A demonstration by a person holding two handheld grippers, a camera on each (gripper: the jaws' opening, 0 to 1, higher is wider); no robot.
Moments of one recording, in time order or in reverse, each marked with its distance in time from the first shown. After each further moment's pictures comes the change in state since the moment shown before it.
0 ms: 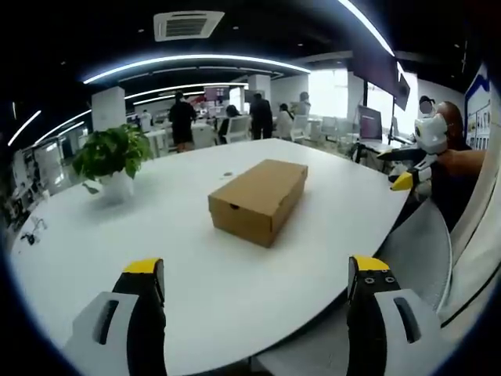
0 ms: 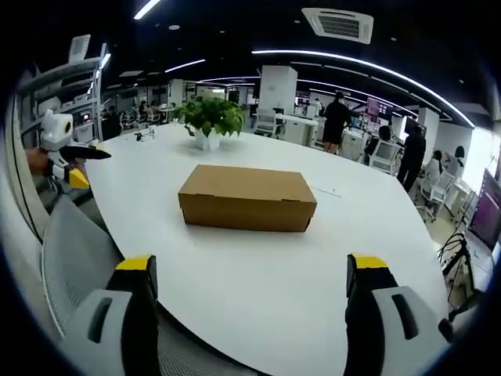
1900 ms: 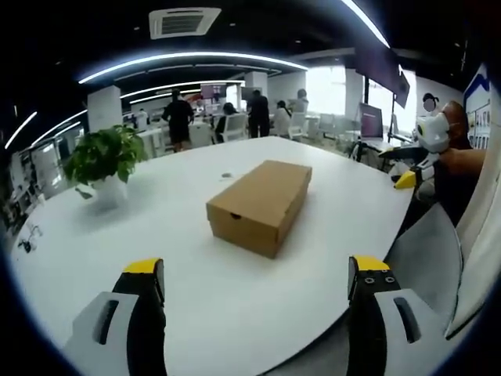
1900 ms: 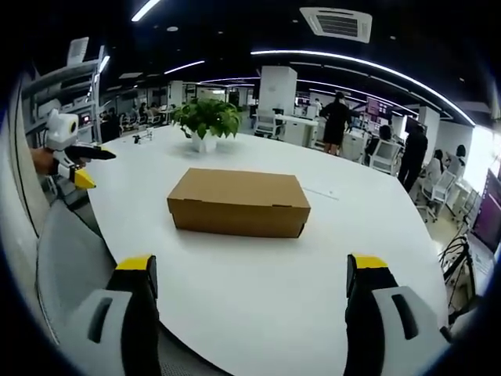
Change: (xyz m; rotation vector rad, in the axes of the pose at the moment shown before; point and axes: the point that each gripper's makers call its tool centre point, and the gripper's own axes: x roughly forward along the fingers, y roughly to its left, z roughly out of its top) left arm 0.034 0.005 0.018 0.012 0.021 -0.018; right arm 0.015 -0.024 0.006 0.007 -0.002 0.009
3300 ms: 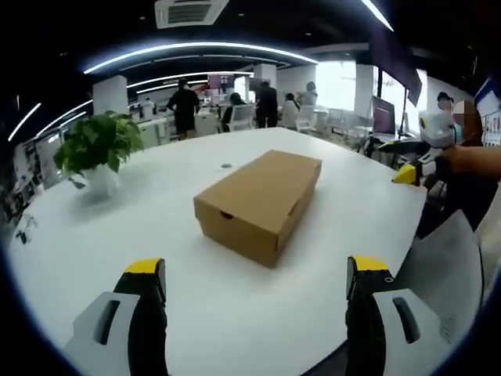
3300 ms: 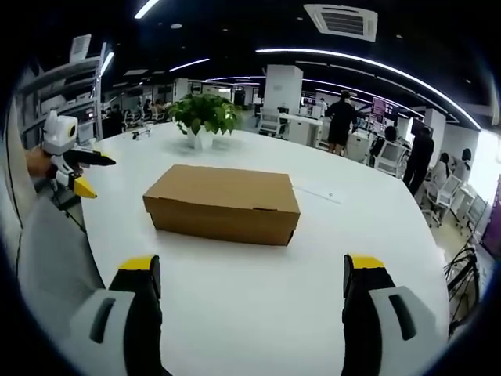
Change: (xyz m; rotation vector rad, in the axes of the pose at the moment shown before) left arm 0.067 -0.010 -0.010 -0.033 0.056 0.033; right arm 0.048 -0.045 0.000 -0.027 0.005 0.026
